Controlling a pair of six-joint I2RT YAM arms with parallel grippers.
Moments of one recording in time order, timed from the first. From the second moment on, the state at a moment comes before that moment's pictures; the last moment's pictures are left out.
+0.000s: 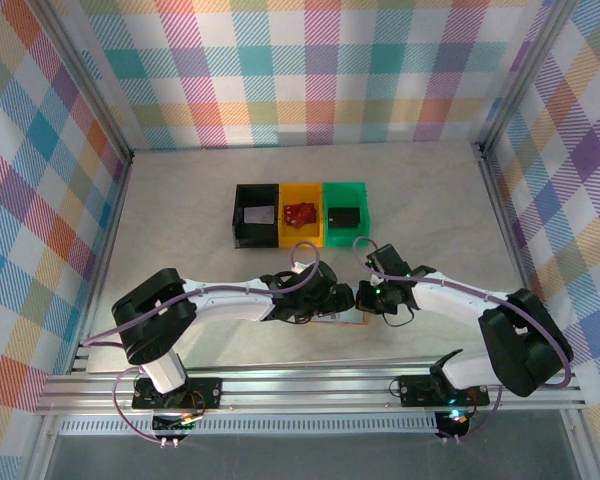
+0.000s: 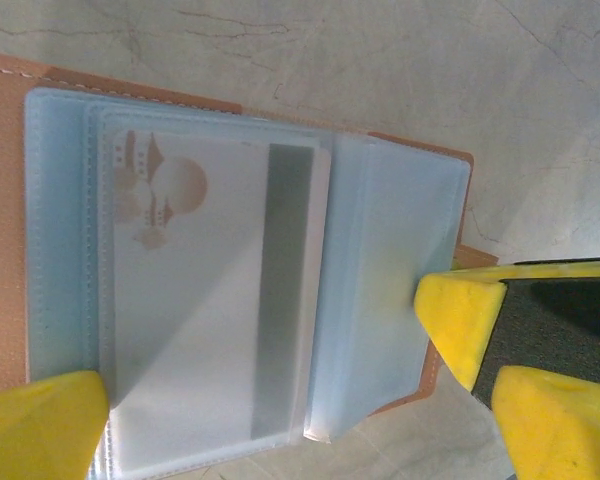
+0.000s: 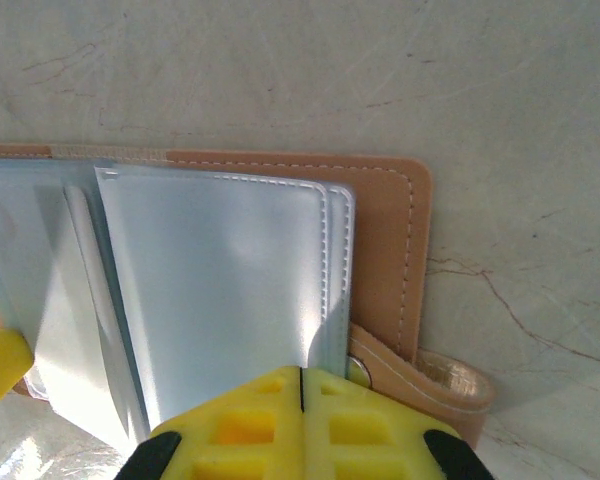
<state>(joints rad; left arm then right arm) -1.05 1.69 0.93 -0.18 -0.01 -1.17 0.56 1.36 0.58 -0.40 -0.25 0.68</state>
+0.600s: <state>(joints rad) -1.07 1.69 0.94 -0.19 -0.02 -1.13 0.56 1.36 0.58 -0.40 -0.25 0.67</state>
